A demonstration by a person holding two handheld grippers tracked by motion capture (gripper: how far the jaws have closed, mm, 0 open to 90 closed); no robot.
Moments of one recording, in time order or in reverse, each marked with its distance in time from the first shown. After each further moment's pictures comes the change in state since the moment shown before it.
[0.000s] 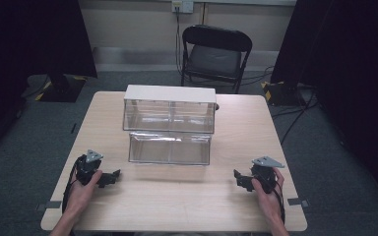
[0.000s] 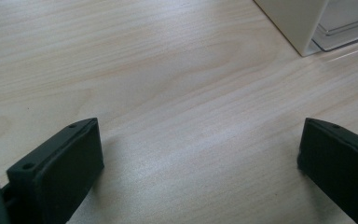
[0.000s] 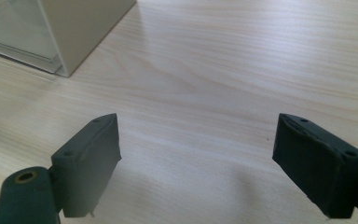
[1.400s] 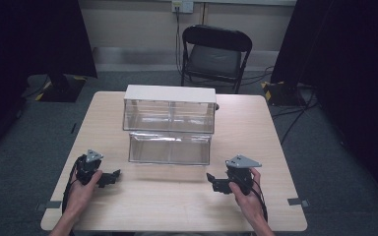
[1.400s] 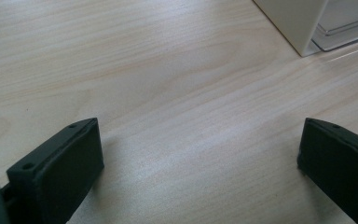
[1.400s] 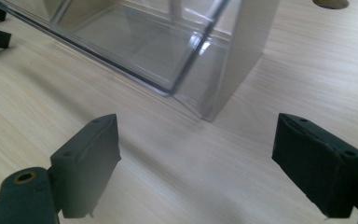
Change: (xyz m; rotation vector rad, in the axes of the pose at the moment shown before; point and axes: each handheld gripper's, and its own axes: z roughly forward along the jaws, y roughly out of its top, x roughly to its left) left arm 0.000 0.000 0.000 0.001 -0.003 0.006; right arm 0.076 0.031 -0.009 -0.064 0.236 -0.126
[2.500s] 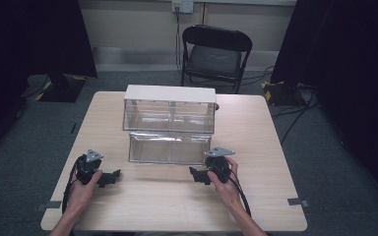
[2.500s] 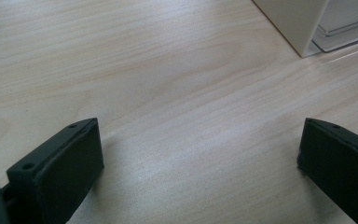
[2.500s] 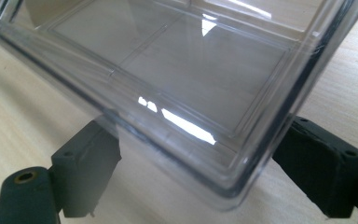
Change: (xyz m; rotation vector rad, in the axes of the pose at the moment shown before) left arm 0.000 0.001 0.001 0.000 0.002 -0.002; right arm 0.014 0.014 0.070 0.087 0.016 0.026
